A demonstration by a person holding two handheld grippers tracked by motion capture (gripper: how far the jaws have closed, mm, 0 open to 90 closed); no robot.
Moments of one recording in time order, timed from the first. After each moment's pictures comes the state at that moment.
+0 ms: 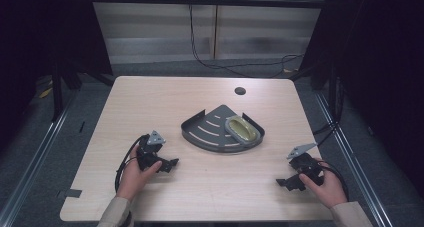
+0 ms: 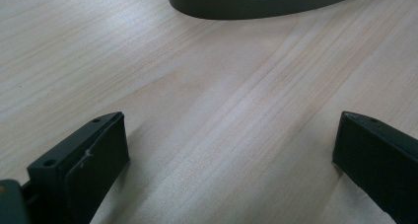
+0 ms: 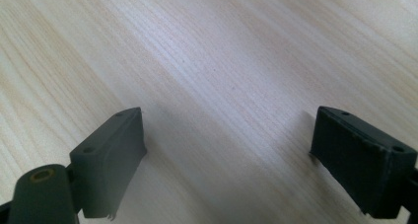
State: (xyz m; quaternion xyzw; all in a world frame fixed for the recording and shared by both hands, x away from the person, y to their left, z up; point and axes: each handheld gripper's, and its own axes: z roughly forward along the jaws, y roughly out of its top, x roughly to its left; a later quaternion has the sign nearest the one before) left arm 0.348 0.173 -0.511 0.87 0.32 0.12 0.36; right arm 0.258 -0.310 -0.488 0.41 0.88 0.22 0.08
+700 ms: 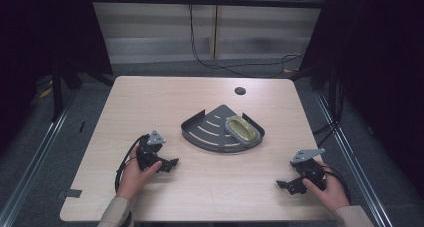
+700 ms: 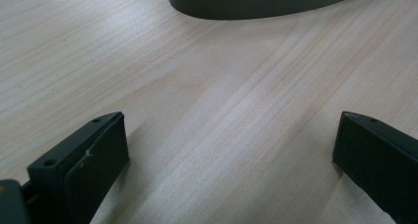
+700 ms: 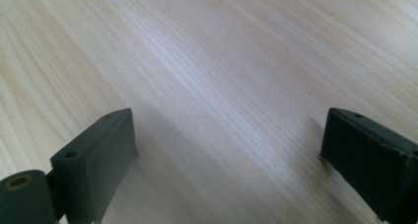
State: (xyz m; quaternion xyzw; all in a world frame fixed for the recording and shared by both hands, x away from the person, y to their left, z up) left arm 0.348 0.173 -0.511 0.87 0.32 0.12 0.36; right arm 0.248 -0.320 -0.499 0.39 0.87 0.28 0.11
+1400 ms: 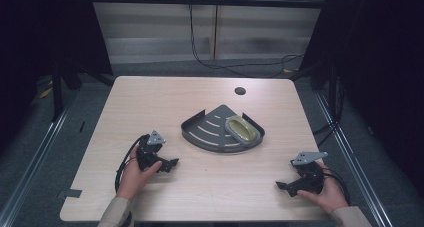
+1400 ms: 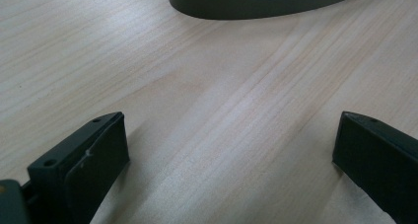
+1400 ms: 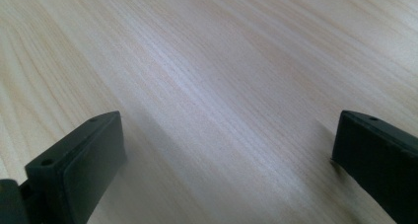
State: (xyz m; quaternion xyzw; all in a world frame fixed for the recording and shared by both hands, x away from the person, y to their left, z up) left arm 0.348 0.173 -0.511 0.87 0.32 0.12 0.36; right arm 0.244 -0.323 -0.506 0.38 0.86 0.32 0.13
